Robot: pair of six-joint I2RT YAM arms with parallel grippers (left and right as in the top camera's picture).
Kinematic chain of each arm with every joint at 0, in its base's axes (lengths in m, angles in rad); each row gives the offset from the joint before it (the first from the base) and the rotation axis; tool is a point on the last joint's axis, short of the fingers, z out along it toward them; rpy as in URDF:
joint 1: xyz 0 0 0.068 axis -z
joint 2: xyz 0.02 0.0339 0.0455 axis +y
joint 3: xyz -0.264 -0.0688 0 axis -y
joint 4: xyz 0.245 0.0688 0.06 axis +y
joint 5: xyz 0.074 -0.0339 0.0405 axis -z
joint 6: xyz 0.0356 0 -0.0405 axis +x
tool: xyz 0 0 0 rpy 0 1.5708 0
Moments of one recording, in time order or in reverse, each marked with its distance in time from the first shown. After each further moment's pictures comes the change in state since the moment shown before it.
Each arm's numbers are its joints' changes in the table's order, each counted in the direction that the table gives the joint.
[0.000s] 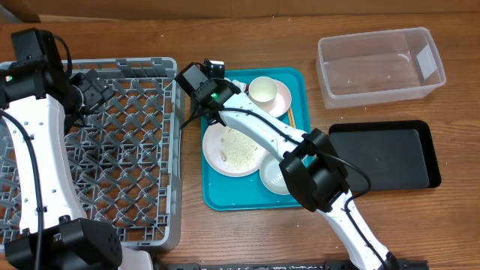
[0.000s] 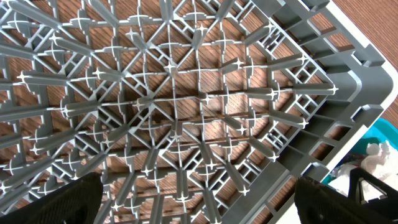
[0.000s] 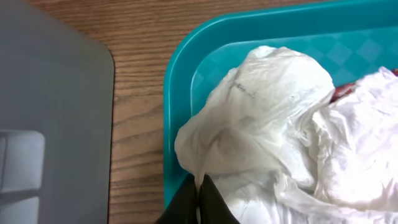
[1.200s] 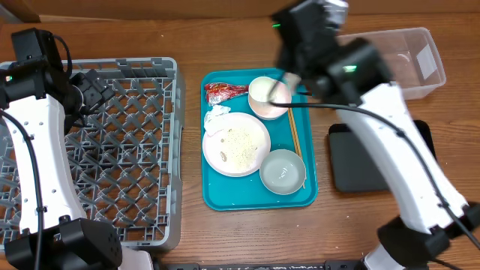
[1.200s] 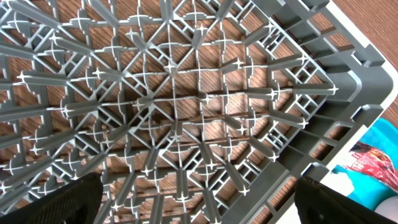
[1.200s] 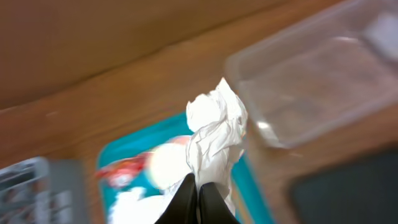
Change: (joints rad) left arm 0.000 0.000 0.000 0.000 0.000 0.000; right arm 0.259 -0.672 0.012 0.561 0.160 0.018
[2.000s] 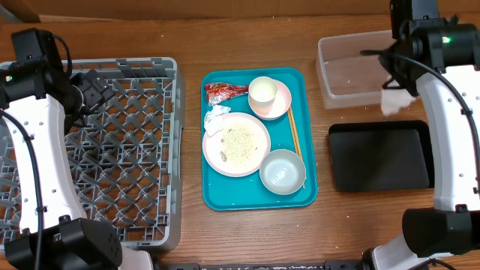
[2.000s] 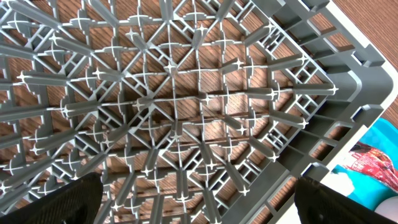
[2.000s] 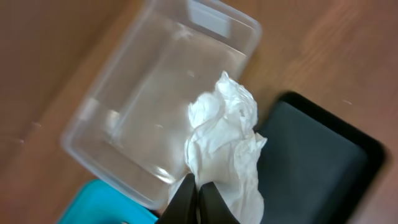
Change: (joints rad) left arm 0.000 0.000 0.000 0.000 0.000 0.000; right arm 0.449 -0.024 -0.149 0.040 -0.010 0.184
